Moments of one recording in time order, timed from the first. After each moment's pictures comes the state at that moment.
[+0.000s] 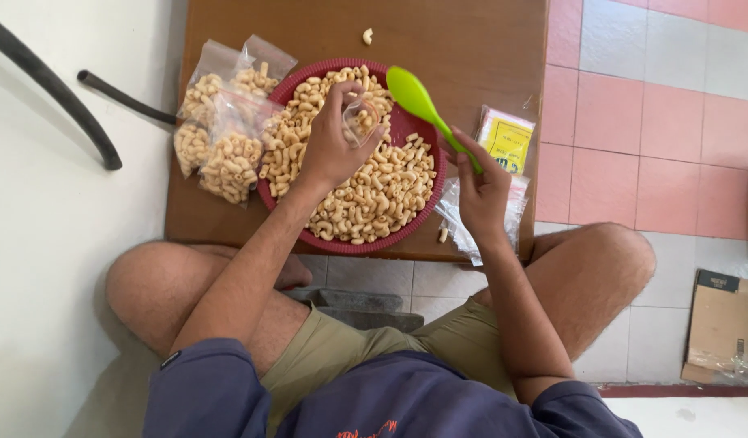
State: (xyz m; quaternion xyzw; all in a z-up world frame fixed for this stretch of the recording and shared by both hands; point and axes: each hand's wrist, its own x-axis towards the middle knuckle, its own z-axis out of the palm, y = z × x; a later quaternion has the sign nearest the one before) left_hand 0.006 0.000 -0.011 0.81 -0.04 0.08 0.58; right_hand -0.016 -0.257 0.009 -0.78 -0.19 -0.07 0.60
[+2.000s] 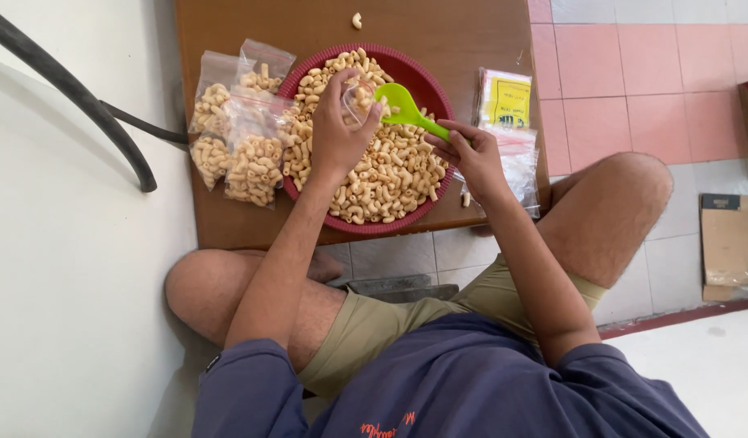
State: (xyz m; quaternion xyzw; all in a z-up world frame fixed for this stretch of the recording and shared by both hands) left_hand -0.008 0.025 -0.017 0.80 -0.02 0.09 0.60; right_hand -0.030 -0.225 -0.017 -0.67 0.12 0.12 0.72
